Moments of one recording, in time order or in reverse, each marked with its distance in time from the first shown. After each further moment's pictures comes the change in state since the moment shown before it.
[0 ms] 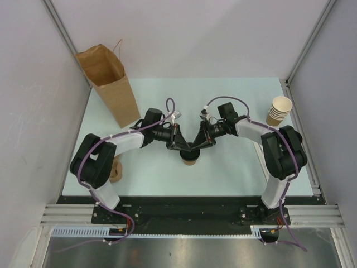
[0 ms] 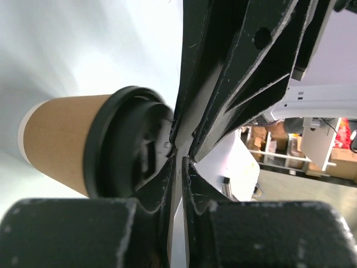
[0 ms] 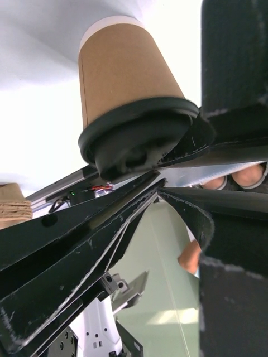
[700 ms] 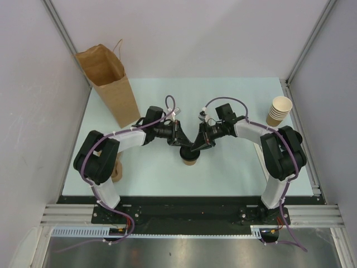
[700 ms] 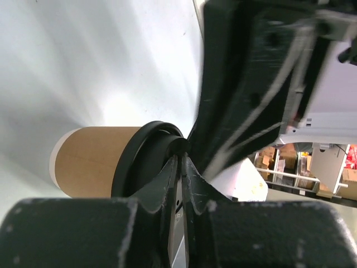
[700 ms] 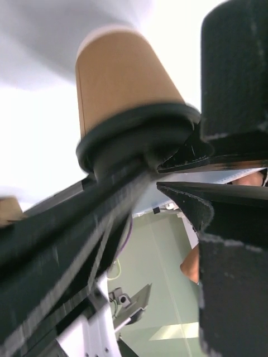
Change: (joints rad) left arm 0.006 0.039 0.037 0.053 -0.079 -0.021; right arm 0.021 -0.031 -0.003 -0.028 0.056 -0.031
